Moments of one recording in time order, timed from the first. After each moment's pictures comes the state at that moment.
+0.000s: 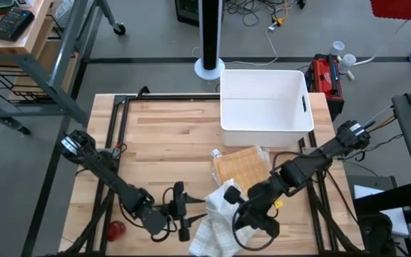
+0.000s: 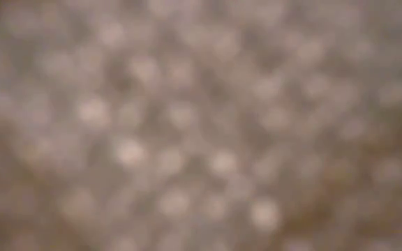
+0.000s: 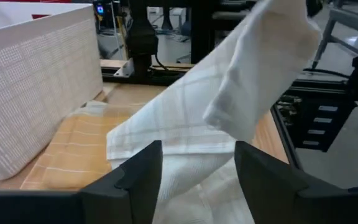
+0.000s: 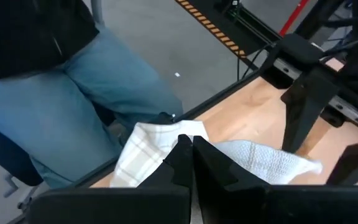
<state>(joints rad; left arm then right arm) -0.71 1.69 1.05 0.30 -0.83 -0.31 0.52 1.57 1.47 -0.50 -0.23 -0.35</state>
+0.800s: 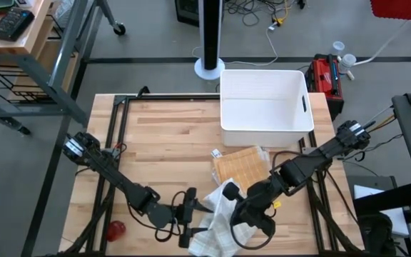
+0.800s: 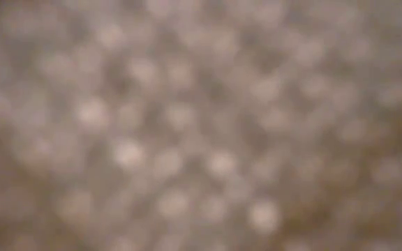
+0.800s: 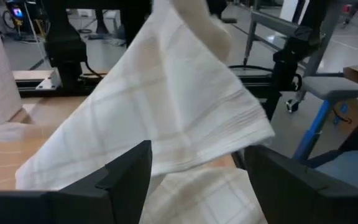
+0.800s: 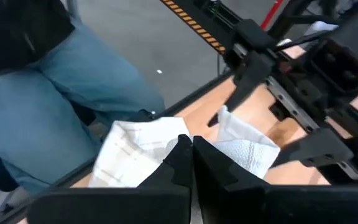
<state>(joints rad) -0.66 1.74 1.04 0.46 -0.51 -0.19 0.52 1.57 1.47 -0.49 -0.16 -0.35</state>
